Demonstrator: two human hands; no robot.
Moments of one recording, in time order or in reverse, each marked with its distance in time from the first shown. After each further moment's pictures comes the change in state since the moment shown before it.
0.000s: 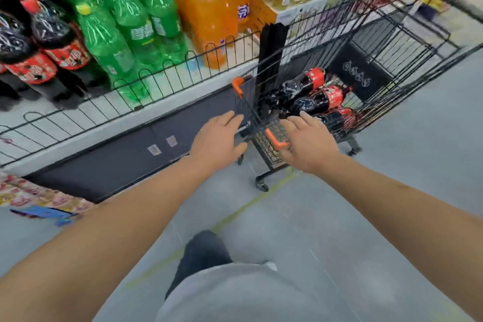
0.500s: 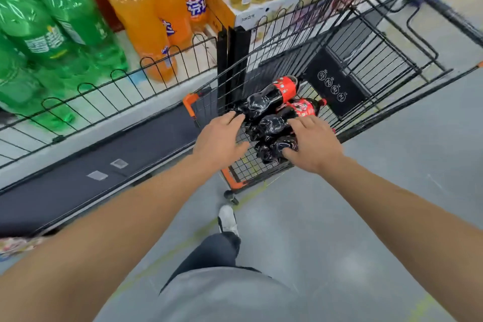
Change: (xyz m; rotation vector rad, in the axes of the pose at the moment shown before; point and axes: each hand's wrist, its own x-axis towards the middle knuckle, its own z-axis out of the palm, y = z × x) left_hand 0.221 0.075 0.037 -0.090 -0.087 0.019; right_hand 0.130 0.189 0.006 0.078 -0.096 0.144
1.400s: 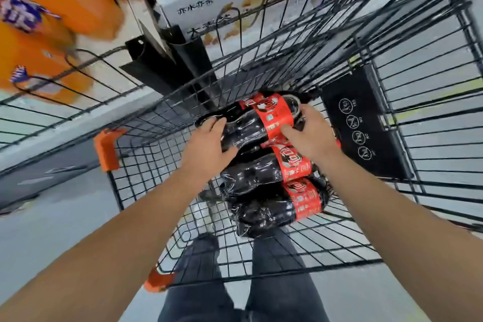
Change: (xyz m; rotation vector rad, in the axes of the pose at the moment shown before) left_hand 0.325 0.000 0.109 -0.141 -0.225 -0.488; right_hand 0.353 0.181 0.044 0.680 -0.276 0.235
